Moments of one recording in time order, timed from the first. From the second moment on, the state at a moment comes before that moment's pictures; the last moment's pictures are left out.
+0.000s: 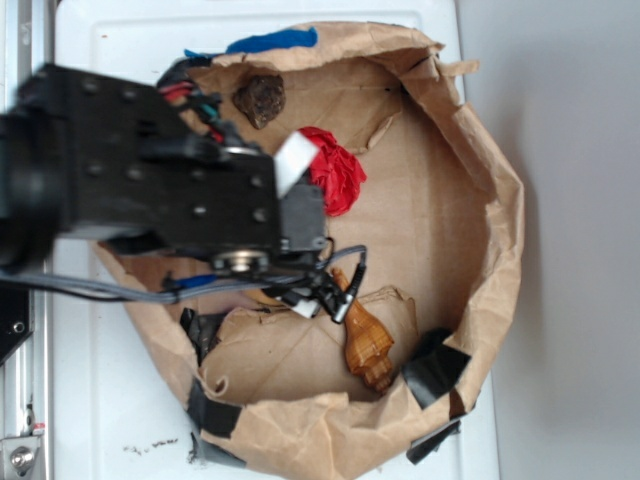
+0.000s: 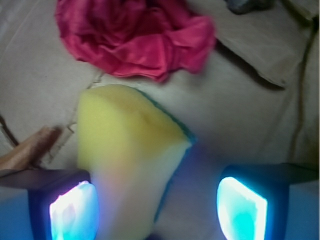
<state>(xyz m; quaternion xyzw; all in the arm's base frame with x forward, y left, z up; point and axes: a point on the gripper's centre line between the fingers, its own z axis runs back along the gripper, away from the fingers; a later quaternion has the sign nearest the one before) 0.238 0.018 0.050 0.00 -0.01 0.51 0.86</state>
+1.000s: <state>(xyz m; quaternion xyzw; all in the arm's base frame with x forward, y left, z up) 0.250 0.007 0.034 0.02 -0.03 0.50 0.87</state>
